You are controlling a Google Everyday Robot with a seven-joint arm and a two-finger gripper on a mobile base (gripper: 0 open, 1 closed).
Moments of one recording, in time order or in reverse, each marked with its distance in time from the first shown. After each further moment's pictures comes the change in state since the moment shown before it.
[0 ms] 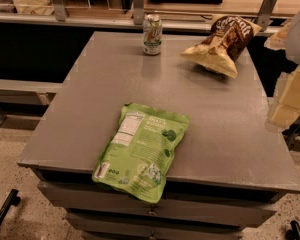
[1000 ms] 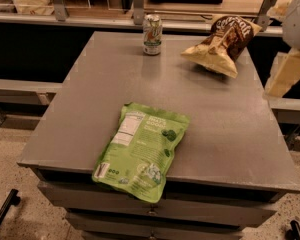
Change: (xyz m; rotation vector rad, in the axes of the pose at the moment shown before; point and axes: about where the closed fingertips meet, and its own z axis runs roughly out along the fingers) arm 0.004 -0.086 0.009 0.277 0.006 -0.123
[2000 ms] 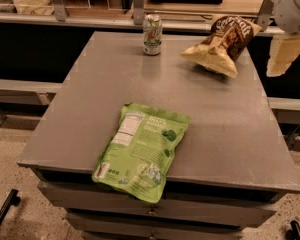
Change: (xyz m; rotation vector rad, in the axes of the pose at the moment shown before) arm 0.005 -0.061 0.007 0.200 0.146 -0.196
